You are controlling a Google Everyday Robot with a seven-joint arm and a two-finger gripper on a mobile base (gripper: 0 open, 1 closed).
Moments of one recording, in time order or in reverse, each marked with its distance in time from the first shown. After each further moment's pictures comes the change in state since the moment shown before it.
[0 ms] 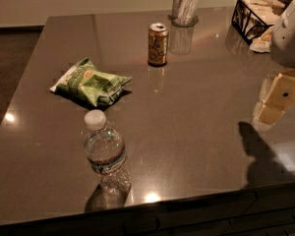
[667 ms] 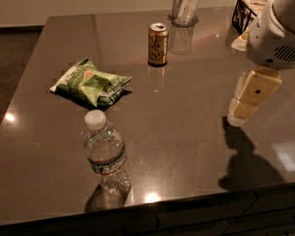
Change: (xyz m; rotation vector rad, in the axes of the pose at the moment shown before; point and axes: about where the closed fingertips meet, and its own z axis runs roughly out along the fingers) arm -0.032 -0.005 0.014 0.012 -0.047 0.012
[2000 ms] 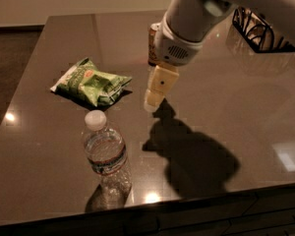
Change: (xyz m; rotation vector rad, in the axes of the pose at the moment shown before) arm -0.144 -0.018 0.085 -0.077 -0.146 -0.061
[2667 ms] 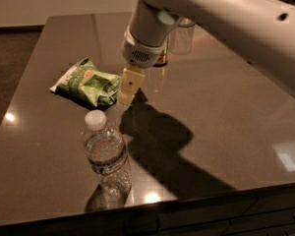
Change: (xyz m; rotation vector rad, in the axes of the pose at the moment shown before) arm -0.052 -0.018 0.062 -0.036 0.001 -0.025
